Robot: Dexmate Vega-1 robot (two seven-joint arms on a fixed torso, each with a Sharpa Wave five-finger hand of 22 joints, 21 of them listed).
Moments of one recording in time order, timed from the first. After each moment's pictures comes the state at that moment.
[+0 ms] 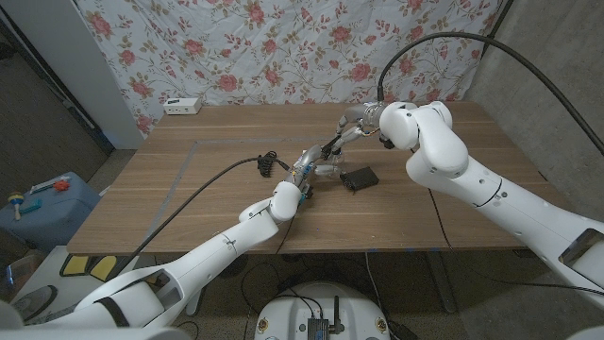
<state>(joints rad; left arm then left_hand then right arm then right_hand) 0.72 0.38 0.79 -1.41 0.18 -0.03 0.38 1.08 -0.04 0.34 -0.26 0.22 0.77 -0.03 0.27 0.21 0.84 -0.10 0.21 0.49 0.81 -0.09 0.20 0.18 0.33 -0.04 0.18 0.17 -0.55 -0.73 -0.78 -2.24 -1.02 -0.67 0.90 0.59 0.01 0.11 -0.03 0.26 0.68 -0.22 0.30 0.19 0.18 0.05 0.25 0.20 0.11 0.00 0.27 0.23 0.42 -0.03 0.20 0.17</state>
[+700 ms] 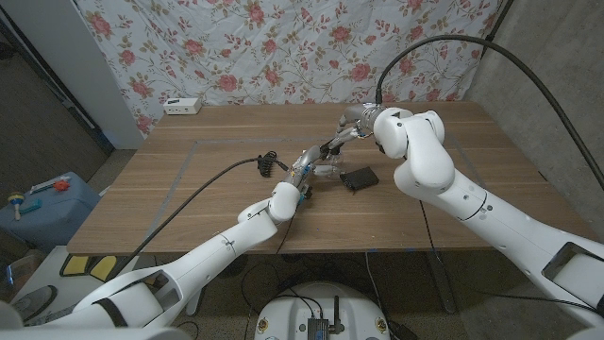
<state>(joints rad) 0.73 0.38 0.79 -1.41 0.17 -0.04 0.38 1.08 -0.04 0.34 -0.26 0.22 0.78 -0.04 0.28 0.21 0.84 -0.10 0.21 0.49 0.81 -0.09 0.19 0.18 0.33 -0.04 0.18 0.17 -0.61 -0.64 -0.78 -2.25 -1.20 -0.73 0.93 0.55 0.03 0.11 -0.02 0.25 0.84 -0.21 0.32 0.19 0.28 0.05 0.26 0.20 0.19 -0.02 0.28 0.23 0.48 -0.03 0.21 0.17</state>
